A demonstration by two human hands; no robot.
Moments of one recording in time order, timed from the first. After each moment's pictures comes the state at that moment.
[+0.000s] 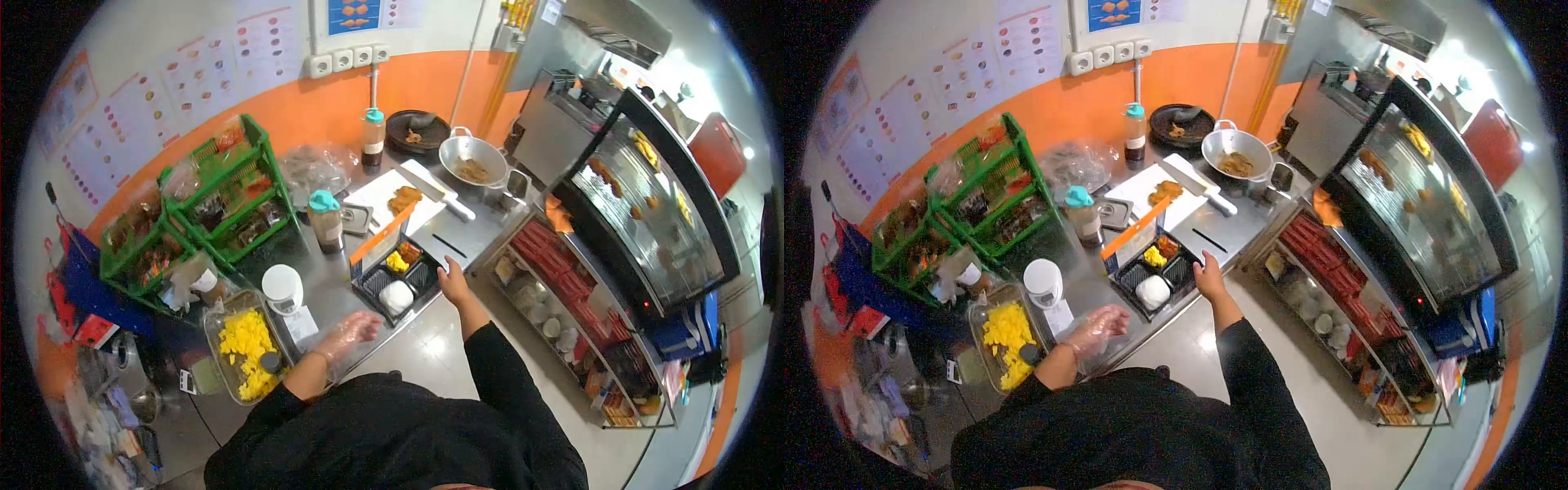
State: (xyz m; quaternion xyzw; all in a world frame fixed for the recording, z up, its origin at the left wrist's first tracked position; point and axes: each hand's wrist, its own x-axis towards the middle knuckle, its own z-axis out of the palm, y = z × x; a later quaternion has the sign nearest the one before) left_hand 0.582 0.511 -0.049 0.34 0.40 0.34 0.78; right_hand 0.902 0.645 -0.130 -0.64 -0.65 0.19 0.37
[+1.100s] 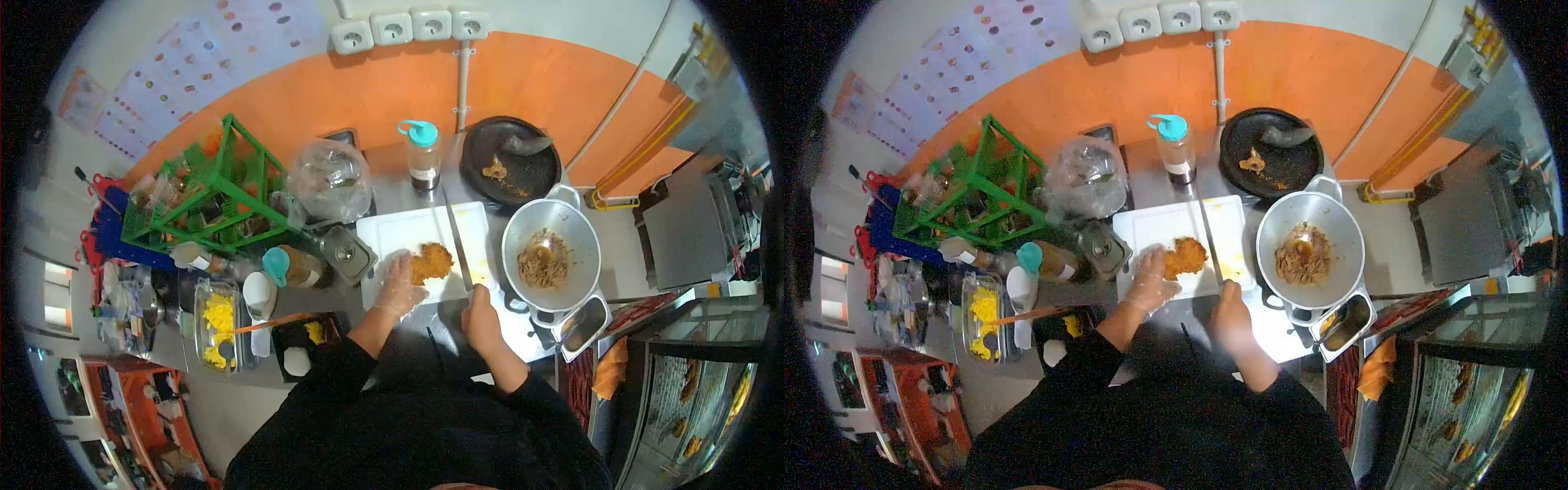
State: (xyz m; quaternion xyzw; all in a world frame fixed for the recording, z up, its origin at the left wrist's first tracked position) left_hand 0.778 0.882 -0.108 0.54 0.78 0.21 0.24; right_hand 0.998 0.927 -0.048 -0.49 -0.79 0.34 0.12
